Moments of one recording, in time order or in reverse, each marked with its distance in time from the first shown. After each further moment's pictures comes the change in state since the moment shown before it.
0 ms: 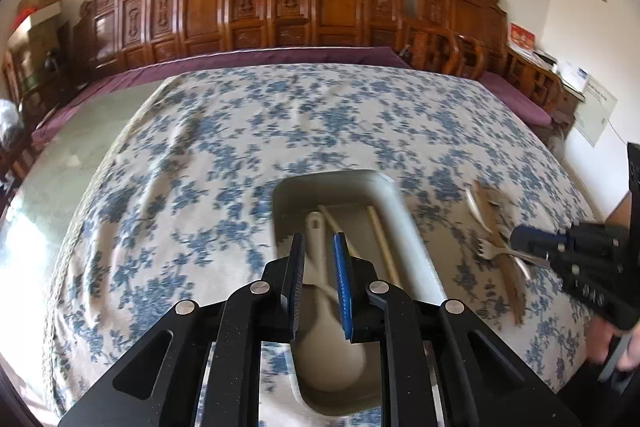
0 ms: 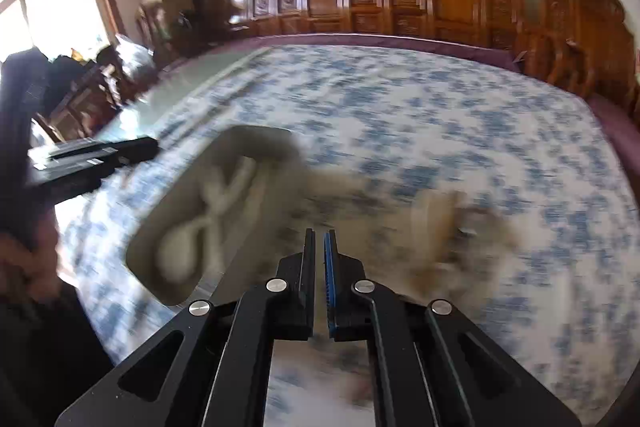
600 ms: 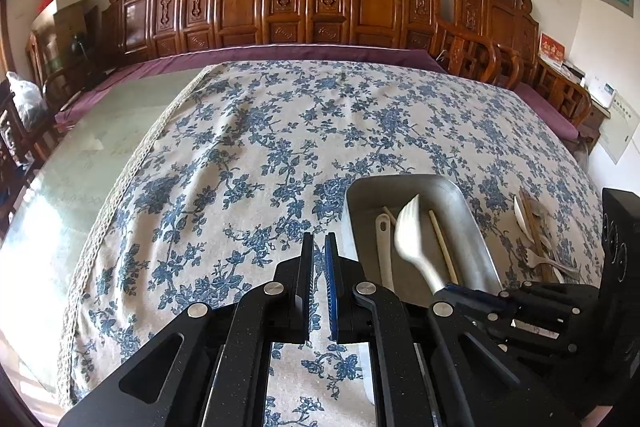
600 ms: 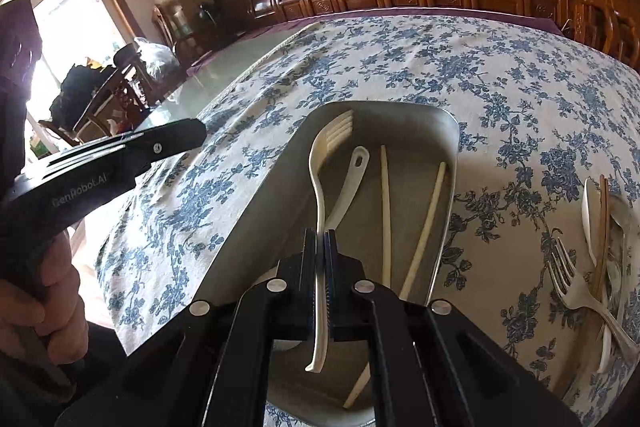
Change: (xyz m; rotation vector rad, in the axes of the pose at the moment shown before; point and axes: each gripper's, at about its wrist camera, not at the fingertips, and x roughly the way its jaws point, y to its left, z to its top) left arm 0.003 0.057 -0.001 -0.076 0.007 0.089; right arm 0.081 0.106 0.016 0.085 0.052 0.174
